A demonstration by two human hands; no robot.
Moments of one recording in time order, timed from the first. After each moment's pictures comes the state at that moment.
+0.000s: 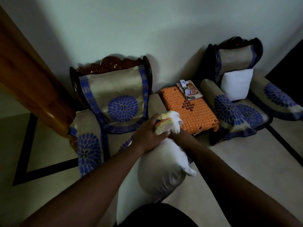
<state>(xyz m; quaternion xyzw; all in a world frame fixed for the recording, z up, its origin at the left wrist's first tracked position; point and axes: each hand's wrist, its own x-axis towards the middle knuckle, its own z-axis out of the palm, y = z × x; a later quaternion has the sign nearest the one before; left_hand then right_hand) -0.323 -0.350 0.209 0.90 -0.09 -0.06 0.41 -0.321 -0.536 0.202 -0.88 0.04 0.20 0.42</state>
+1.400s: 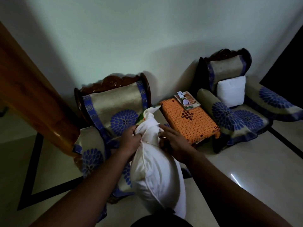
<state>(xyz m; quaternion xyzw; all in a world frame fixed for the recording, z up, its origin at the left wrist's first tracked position) -0.338 -0.315 0.252 0.83 0.08 -0.02 0.55 -0.356 -0.503 0.251 -0.59 0.10 0.19 0.78</state>
